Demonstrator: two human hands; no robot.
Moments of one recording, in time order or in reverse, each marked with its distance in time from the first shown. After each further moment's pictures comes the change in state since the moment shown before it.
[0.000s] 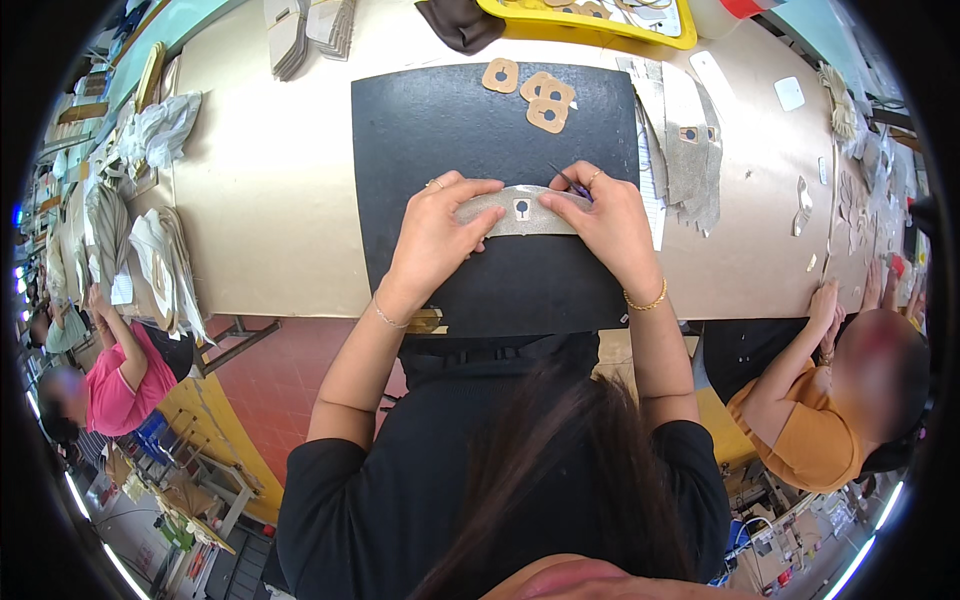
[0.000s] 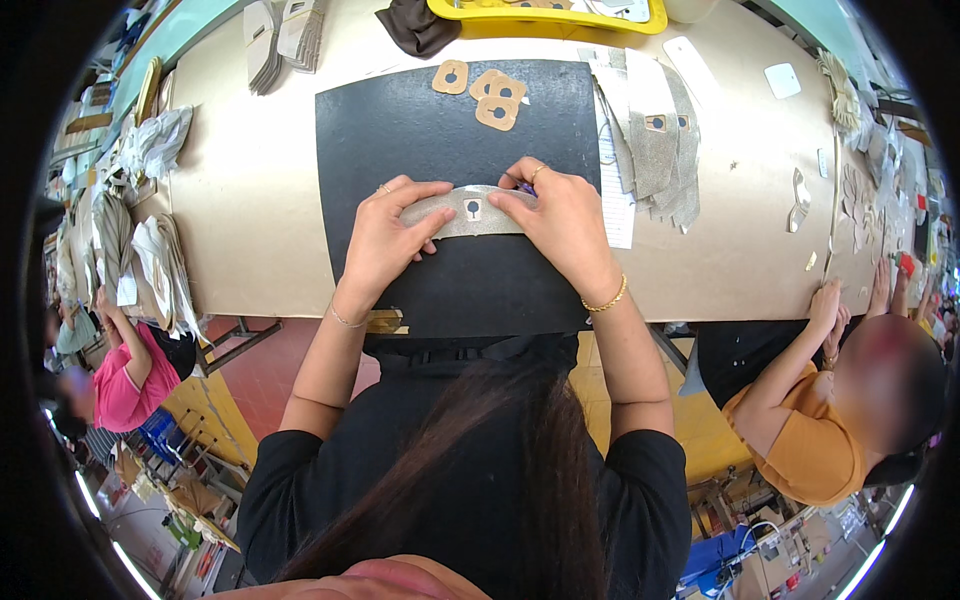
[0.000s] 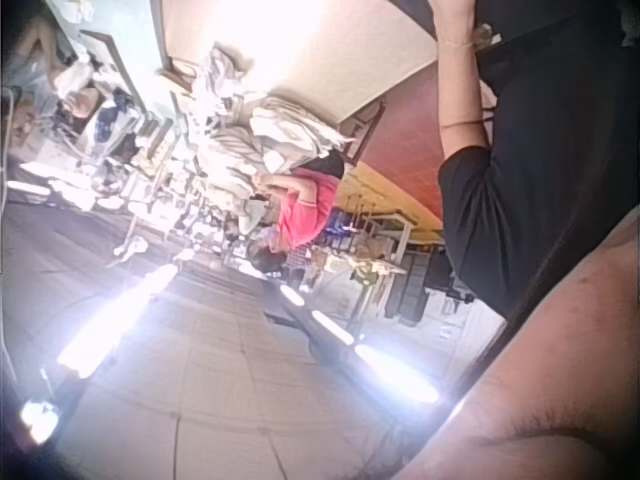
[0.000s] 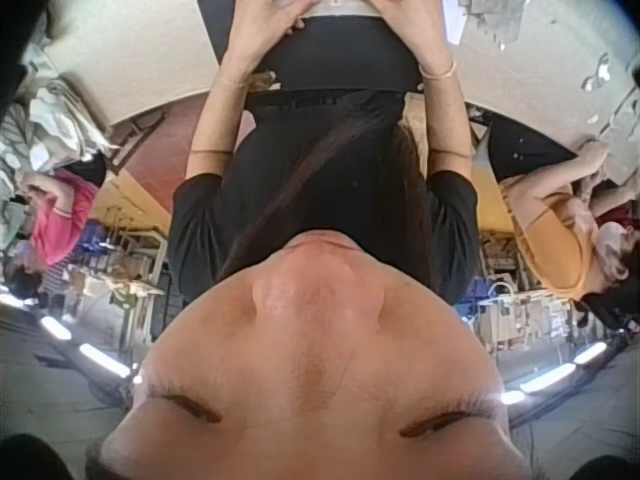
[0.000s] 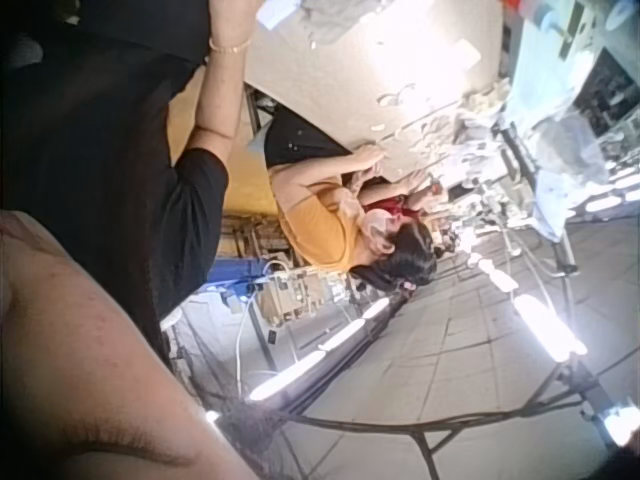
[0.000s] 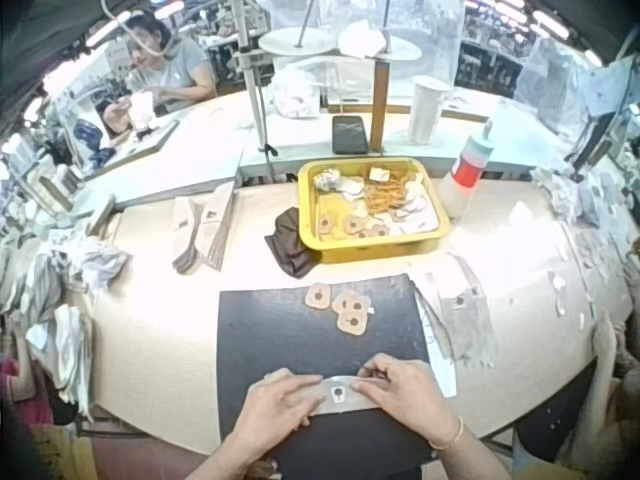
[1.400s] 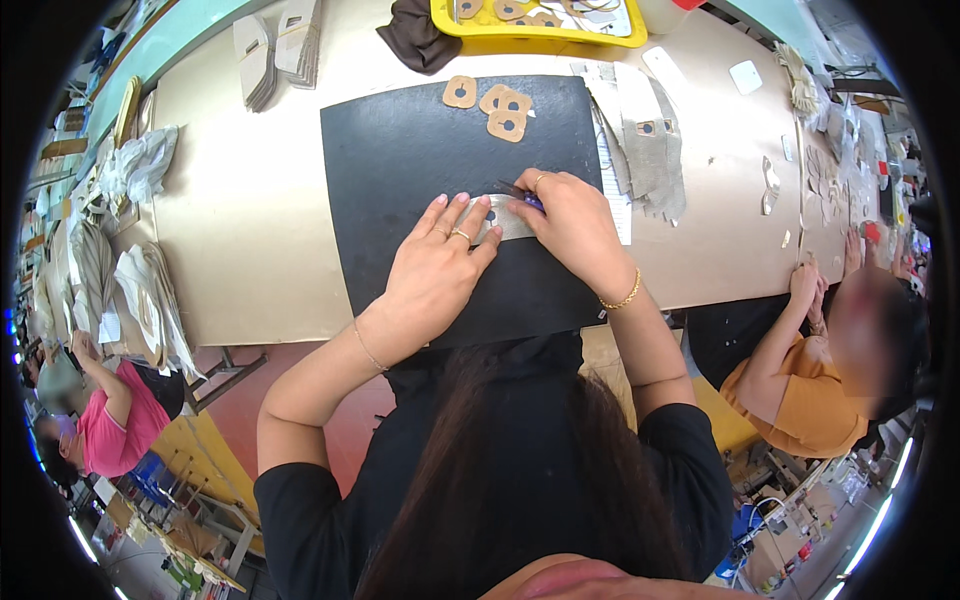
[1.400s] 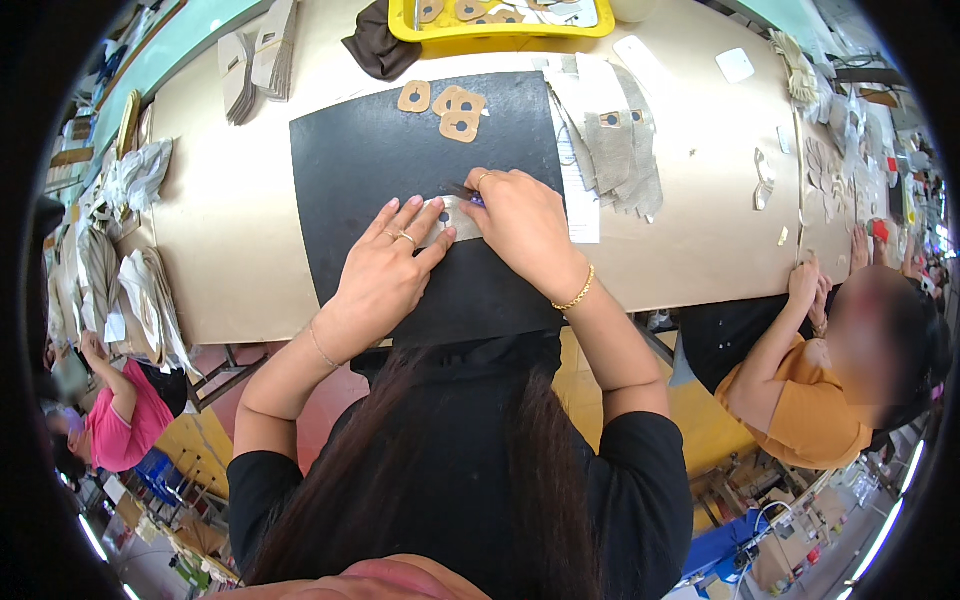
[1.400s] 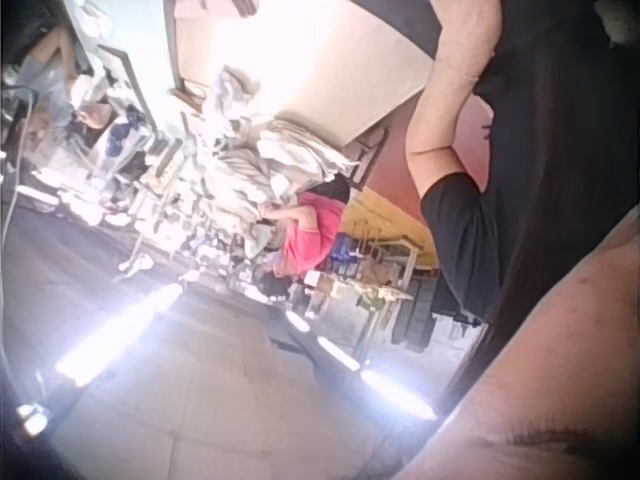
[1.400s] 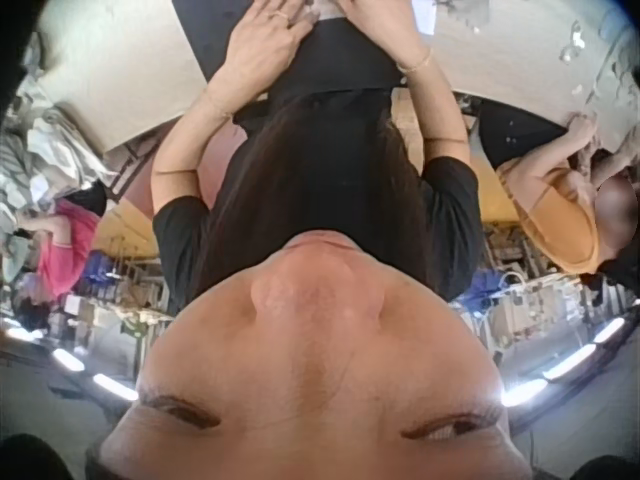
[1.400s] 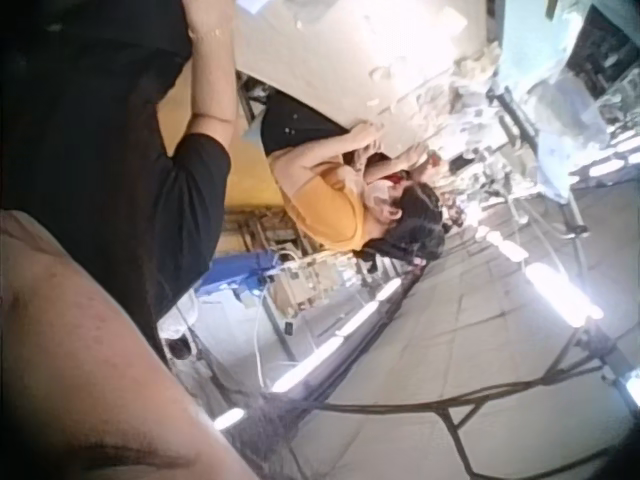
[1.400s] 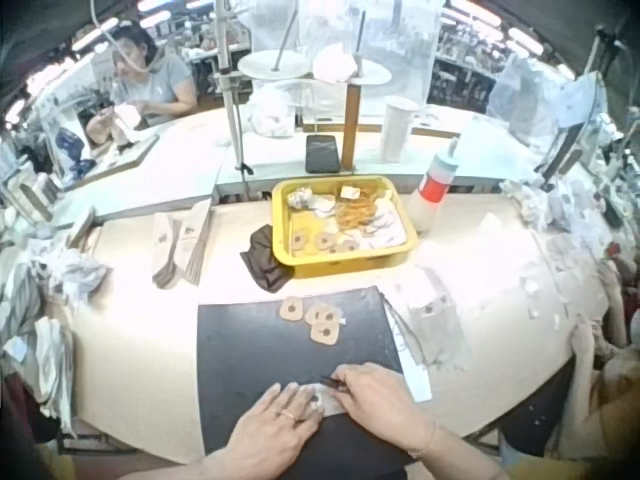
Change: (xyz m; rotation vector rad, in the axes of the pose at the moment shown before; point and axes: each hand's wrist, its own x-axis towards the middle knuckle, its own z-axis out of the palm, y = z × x) left_hand -0.019 0.000 0.006 1.005 -0.182 0.687; right_hand -0.002 -0.012 -0.002 -0.317 -0.006 -0.148
